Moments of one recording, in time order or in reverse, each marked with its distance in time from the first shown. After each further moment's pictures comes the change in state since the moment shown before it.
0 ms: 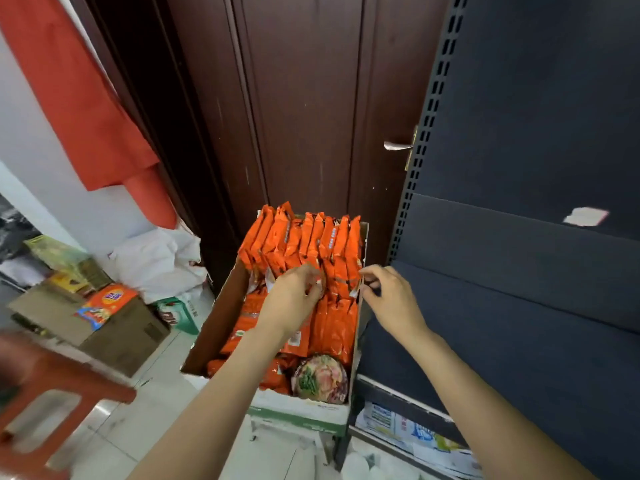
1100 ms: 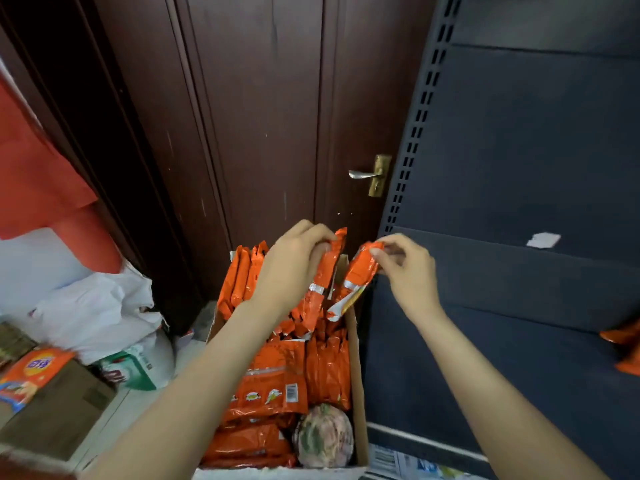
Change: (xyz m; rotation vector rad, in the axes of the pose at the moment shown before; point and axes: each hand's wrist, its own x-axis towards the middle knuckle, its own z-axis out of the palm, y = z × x) left_hand 0.086 0.041 -0.077 -0.073 0.183 0.502; right_hand 0.064 -0.052 -0.049 0.262 0.427 0.050
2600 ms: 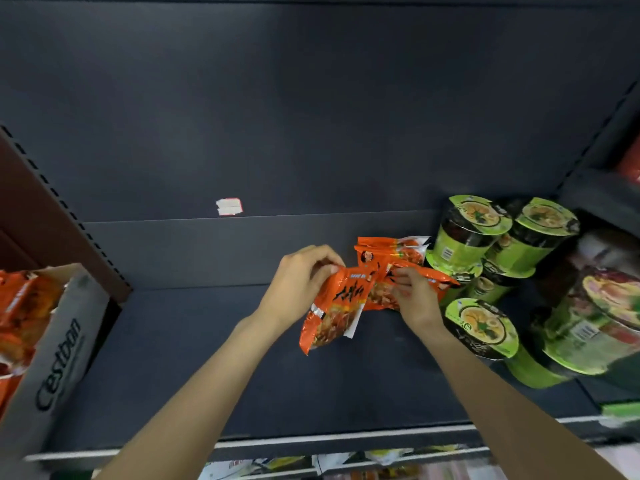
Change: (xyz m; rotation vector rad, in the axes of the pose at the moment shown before) left_hand 0.027 0.368 0.364 -0.381 -0.392 0.033; right_hand -0.067 0.305 -0.460 -0.277 0.159 0.468
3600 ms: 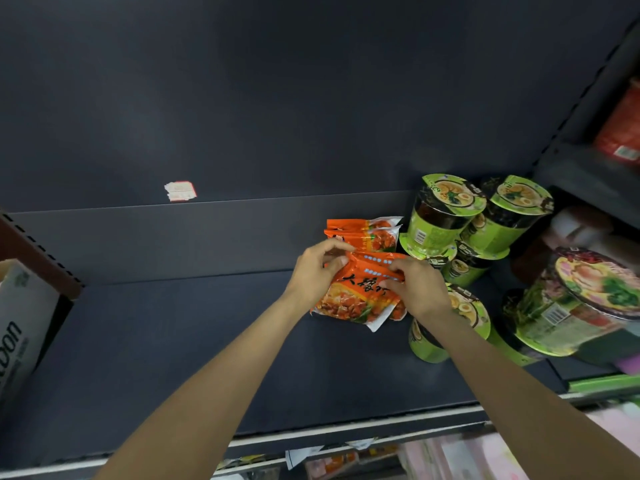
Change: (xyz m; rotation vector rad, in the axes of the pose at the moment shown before) left_hand 0.041 -0.023 0.096 -0.393 -0.079 -0.242; right_hand 0.015 0.025 -0.047 -0.543 -0.071 -0.191
